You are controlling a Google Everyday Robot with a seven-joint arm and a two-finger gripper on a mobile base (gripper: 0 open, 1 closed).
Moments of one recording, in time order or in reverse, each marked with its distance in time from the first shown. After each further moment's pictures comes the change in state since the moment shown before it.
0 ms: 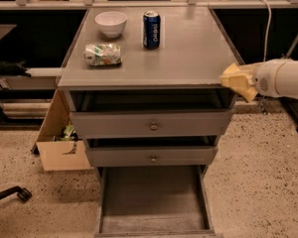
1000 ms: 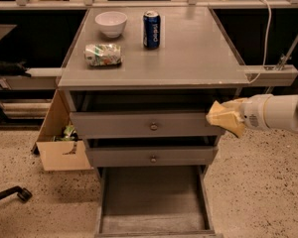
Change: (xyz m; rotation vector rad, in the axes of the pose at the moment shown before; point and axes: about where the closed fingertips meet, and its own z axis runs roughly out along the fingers) arm 0.092 0.075 0.010 -0.243 0.119 -0.038
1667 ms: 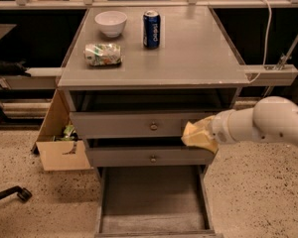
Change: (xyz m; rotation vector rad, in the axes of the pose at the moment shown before) arm 0.038 0.061 0.065 -0.125 0.124 -0.073
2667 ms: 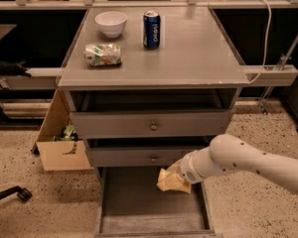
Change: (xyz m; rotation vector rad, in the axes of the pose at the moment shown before) arm 0.102 0.114 0.117 -0.262 0.189 0.016
